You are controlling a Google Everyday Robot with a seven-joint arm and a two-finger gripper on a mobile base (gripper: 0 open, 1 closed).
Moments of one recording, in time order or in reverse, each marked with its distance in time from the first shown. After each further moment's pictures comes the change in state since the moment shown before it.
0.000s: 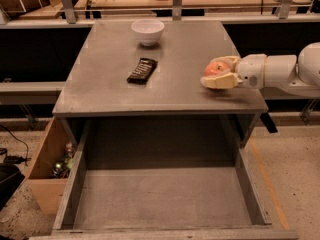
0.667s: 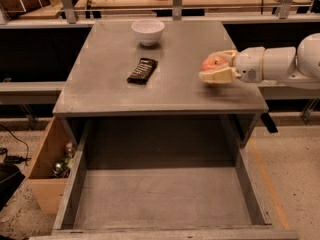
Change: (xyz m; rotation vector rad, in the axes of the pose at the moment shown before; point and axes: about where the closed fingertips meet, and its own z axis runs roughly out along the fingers) arm -0.021 -0.001 -0.001 0.010 0.014 -0.027
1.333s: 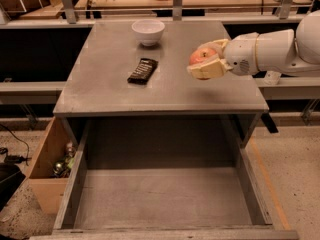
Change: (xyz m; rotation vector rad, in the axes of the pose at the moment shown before) arm -0.062 0.059 0.004 0.000 0.071 -0.064
